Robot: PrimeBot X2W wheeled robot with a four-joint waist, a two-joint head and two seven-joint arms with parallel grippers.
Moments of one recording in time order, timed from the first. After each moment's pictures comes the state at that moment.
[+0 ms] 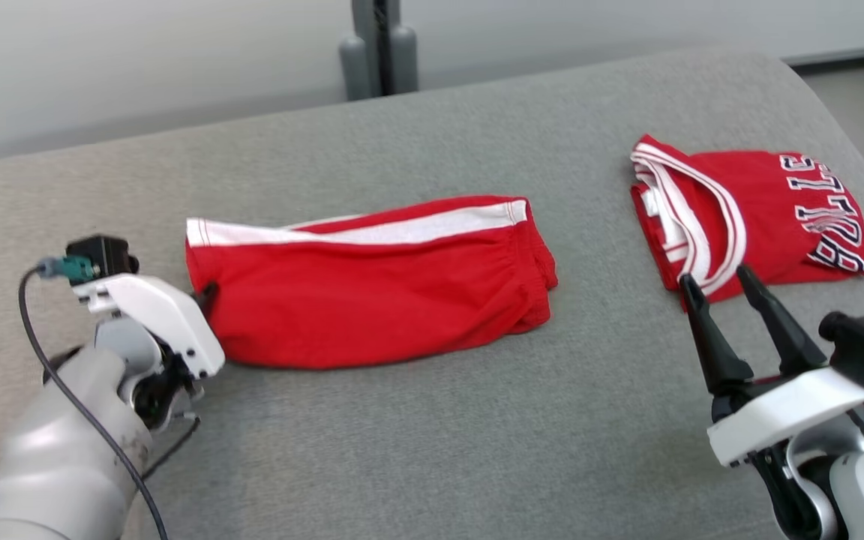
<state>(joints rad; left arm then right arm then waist) -0.84 0.27 -0.89 1.13 -1.29 -0.13 0.07 -0.19 -0.20 0.17 0.05 0.44 0.13 0.00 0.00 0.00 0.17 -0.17</state>
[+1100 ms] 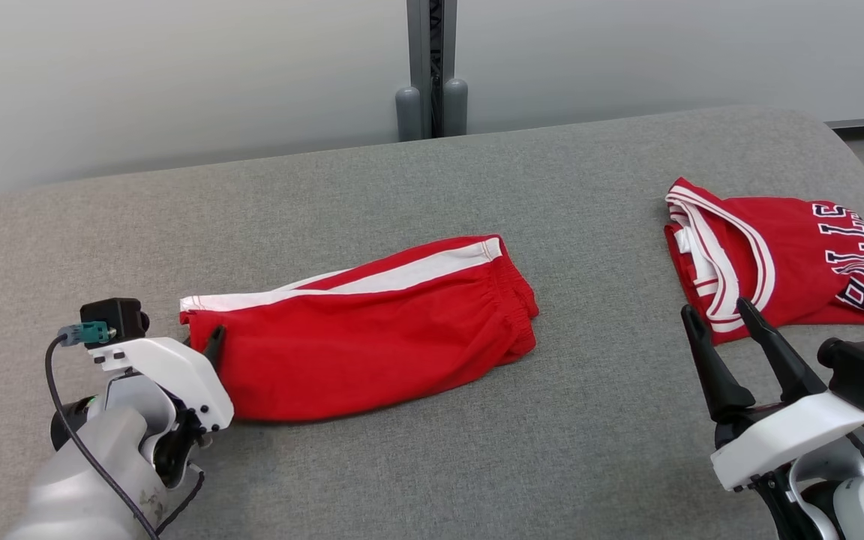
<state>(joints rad) -0.72 0.25 -0.91 1.13 -1.26 -0.10 -0.08 -0.12 -0.20 0.16 0.04 0.45 0.13 0.02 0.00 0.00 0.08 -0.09</state>
